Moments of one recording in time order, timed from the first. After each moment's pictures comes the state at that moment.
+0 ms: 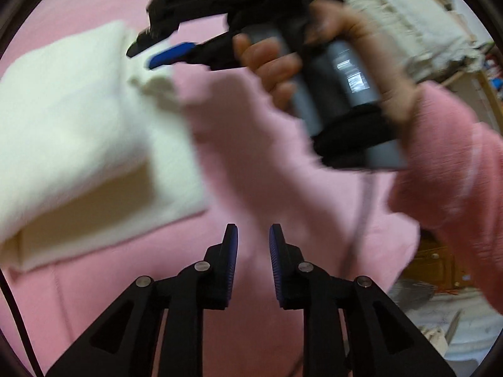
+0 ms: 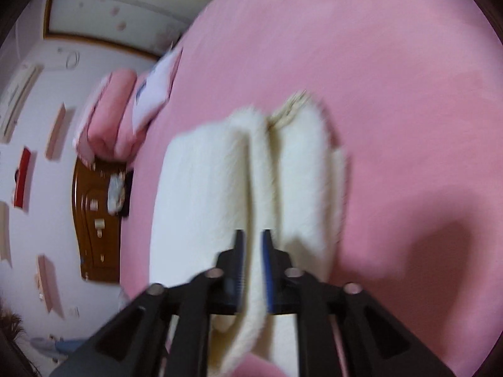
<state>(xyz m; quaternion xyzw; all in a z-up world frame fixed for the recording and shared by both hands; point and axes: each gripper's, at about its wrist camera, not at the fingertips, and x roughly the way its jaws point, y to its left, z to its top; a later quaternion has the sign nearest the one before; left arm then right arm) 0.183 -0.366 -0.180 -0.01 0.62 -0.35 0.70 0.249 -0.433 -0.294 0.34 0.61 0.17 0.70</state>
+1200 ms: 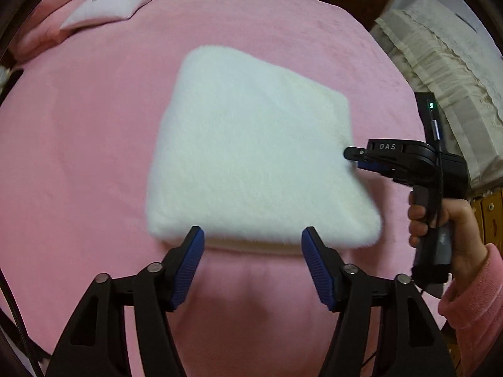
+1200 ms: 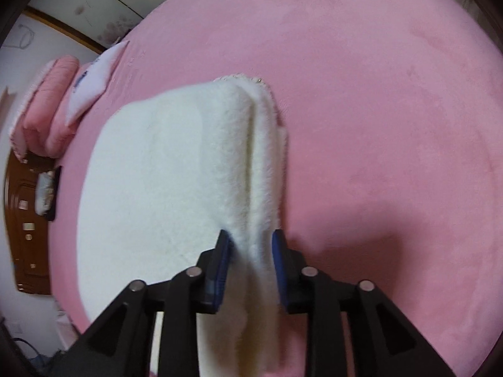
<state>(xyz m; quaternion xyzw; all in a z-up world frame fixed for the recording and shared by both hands) 0.206 -0.246 -0.130 -0.06 0.60 -0.12 0.79 0.220 -0.428 -0.286 0.21 0.62 0.00 0.76</state>
